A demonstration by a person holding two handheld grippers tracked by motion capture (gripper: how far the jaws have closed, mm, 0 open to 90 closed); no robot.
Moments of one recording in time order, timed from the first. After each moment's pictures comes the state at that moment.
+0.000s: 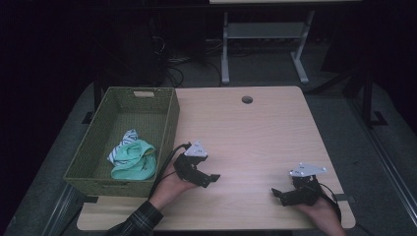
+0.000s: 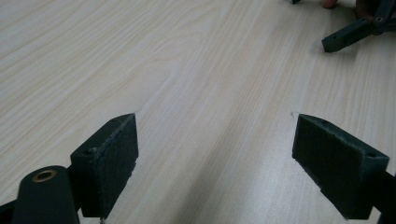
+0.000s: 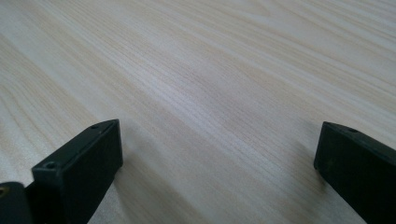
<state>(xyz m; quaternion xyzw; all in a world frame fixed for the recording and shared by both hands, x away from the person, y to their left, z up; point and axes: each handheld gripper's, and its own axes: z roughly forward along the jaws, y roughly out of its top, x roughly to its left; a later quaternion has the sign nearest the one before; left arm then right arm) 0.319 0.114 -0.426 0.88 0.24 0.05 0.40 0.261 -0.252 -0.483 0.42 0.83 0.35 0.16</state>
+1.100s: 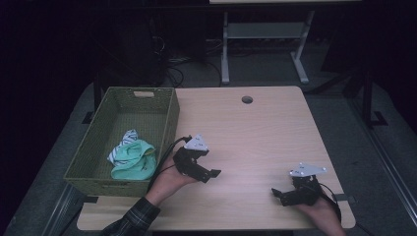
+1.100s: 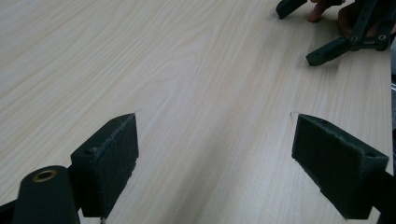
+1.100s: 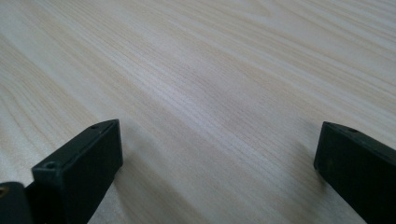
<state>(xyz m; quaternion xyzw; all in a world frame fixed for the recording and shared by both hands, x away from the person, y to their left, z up) 0.323 0.111 -0.399 0.89 0.22 0.05 0.40 0.261 -0.252 -0.483 0.42 0.83 0.35 0.16</state>
